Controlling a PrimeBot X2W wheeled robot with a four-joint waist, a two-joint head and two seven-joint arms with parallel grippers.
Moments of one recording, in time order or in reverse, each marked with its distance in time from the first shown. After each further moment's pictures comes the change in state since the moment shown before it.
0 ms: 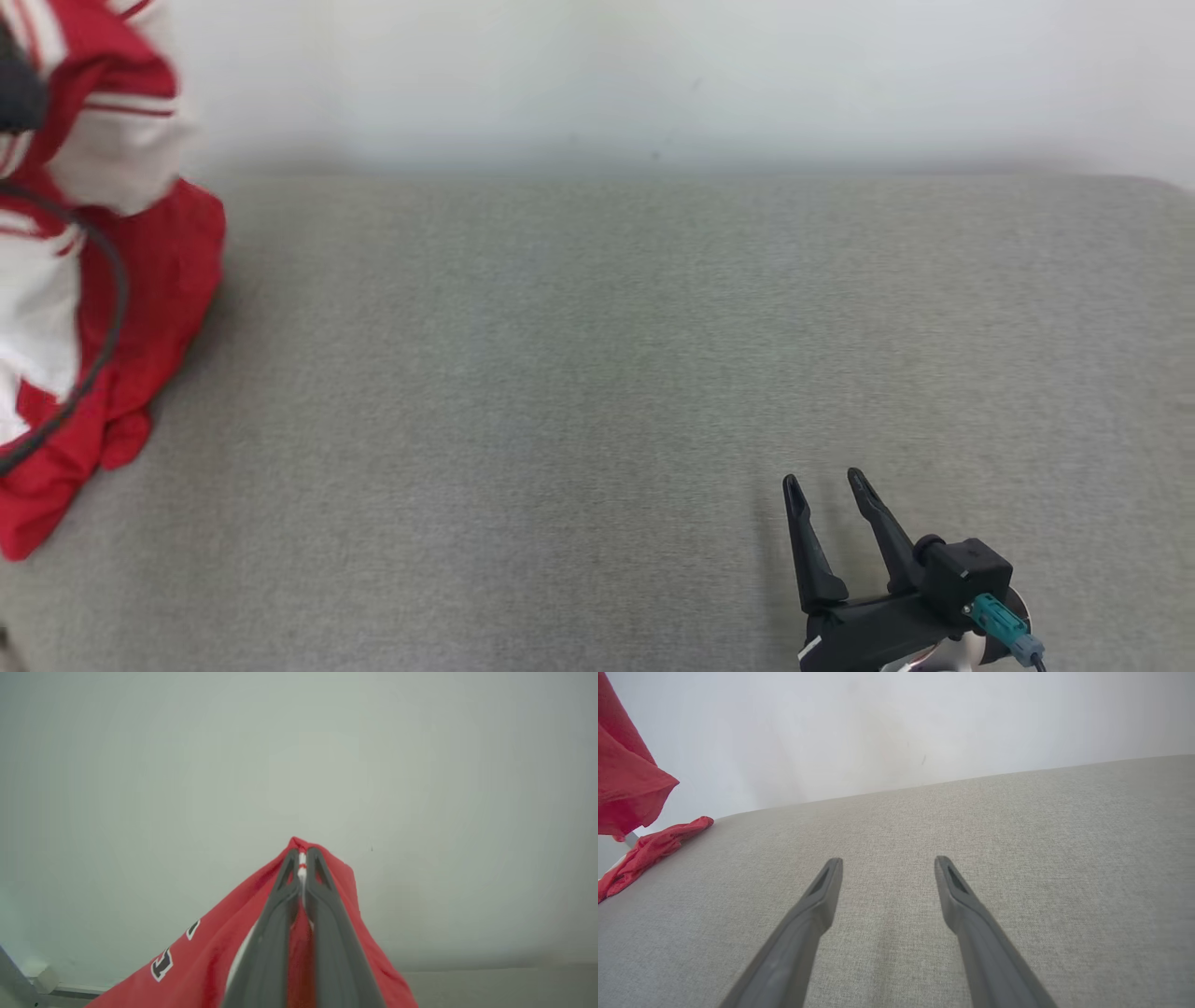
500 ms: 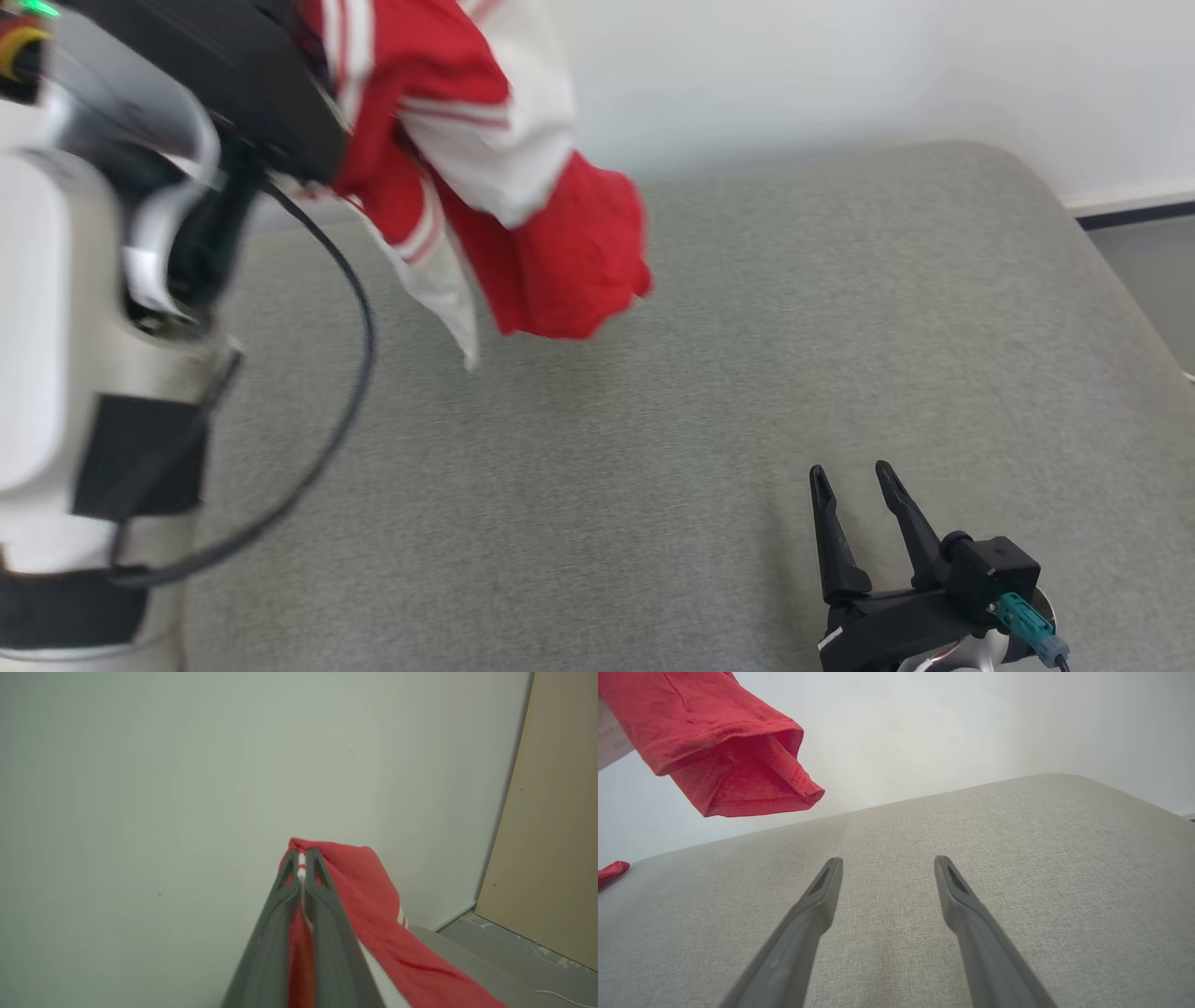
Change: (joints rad) left arm 0.038 -0.178 -0.142 -0.219 -0.069 -0.016 0.009; right arm 0.002 0.000 -0.041 -0.015 -0.010 0.000 -0.004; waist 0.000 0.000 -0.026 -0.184
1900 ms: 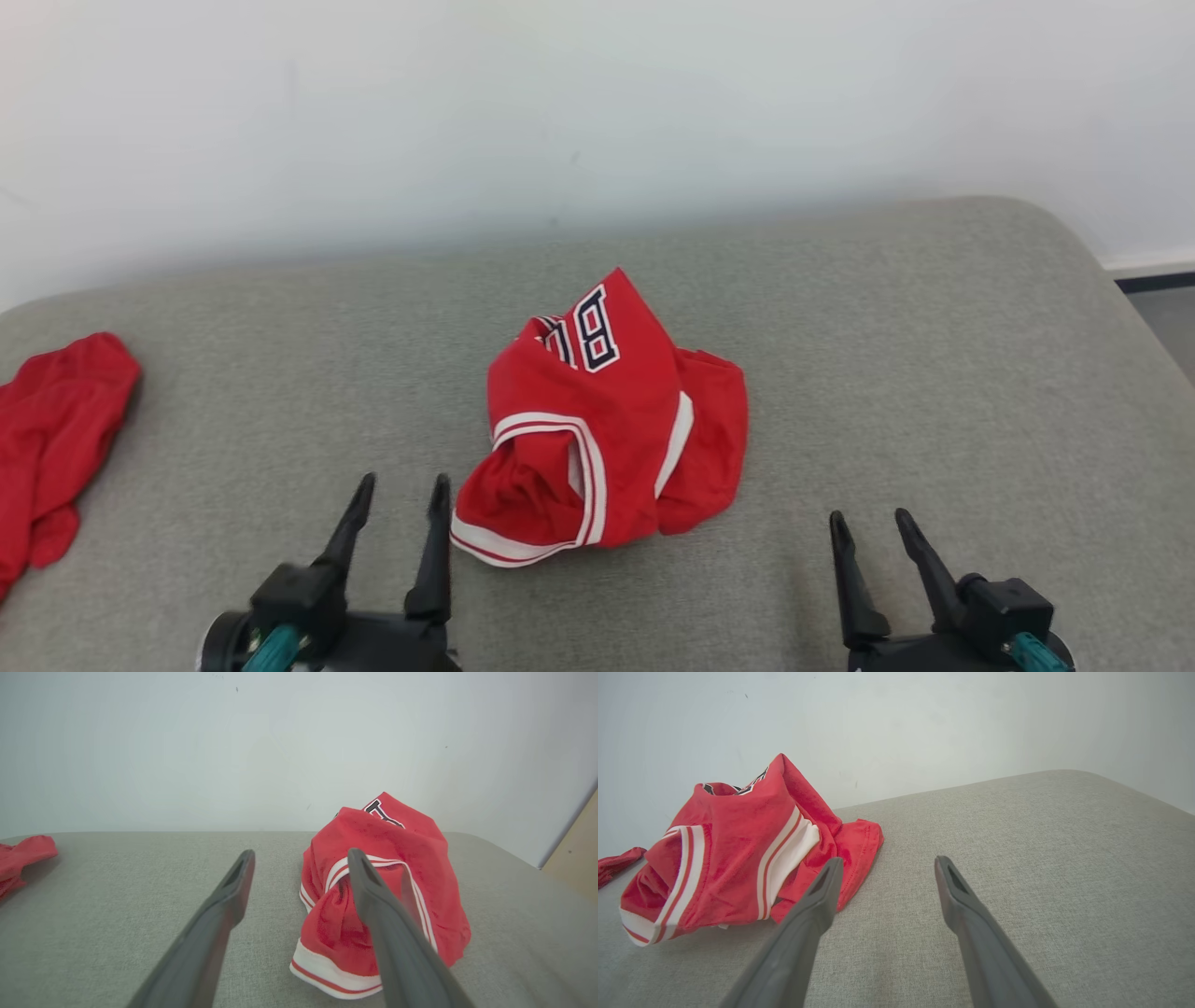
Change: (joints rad) left arm 0.841 -0.086 -0.149 0.139 0.145 0.150 -0.709; right arm 0.078 0.001 -0.044 -0.012 -0.016 0.000 0.015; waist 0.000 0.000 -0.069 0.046
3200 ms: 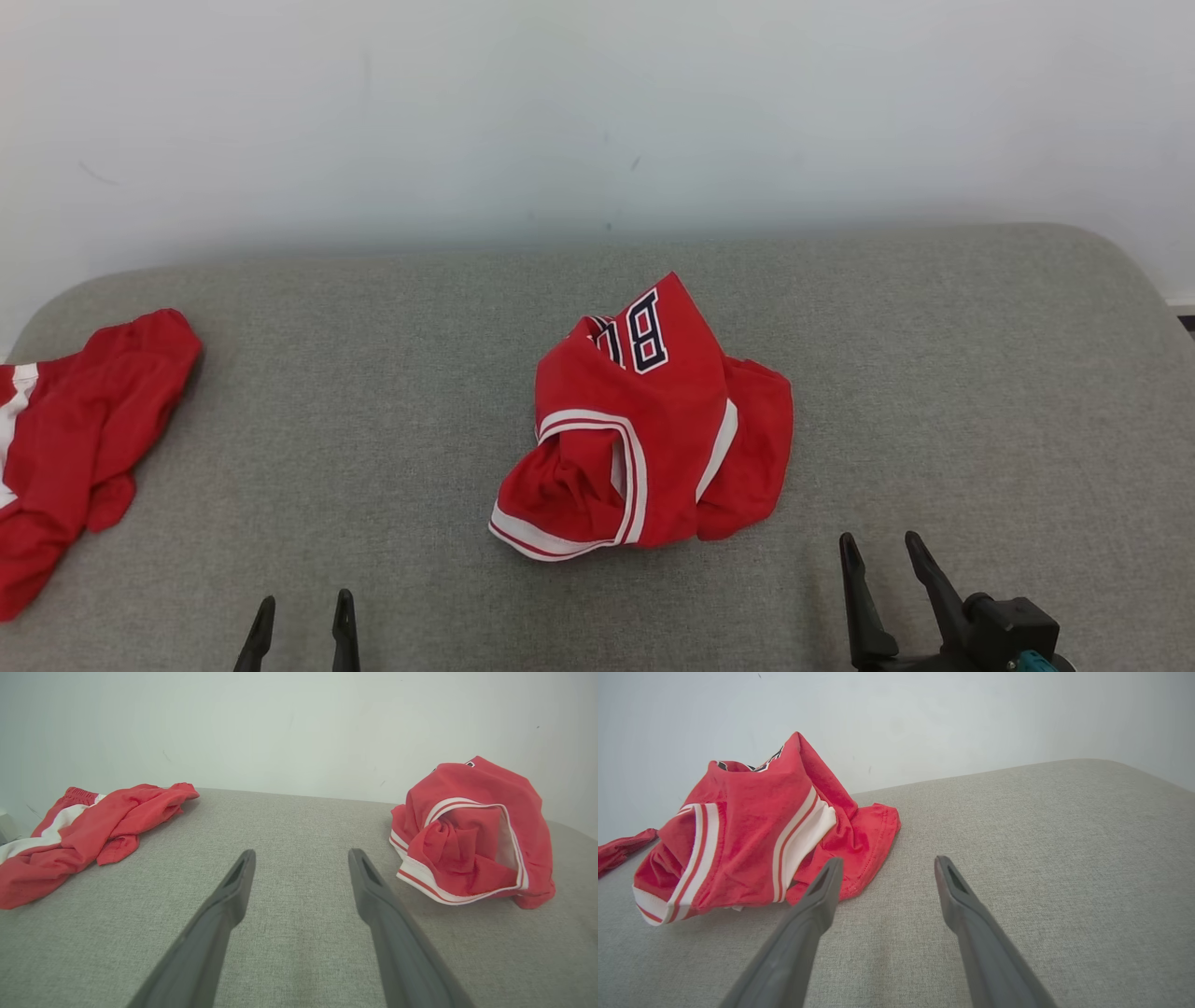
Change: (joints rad) left arm 0.294 -0.106 0.340 -0.130 0.224 -0.142 -0.003; right arm 0.029 -0.001 -0.020 0.018 -0.002 0.000 -0.003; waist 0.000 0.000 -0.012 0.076
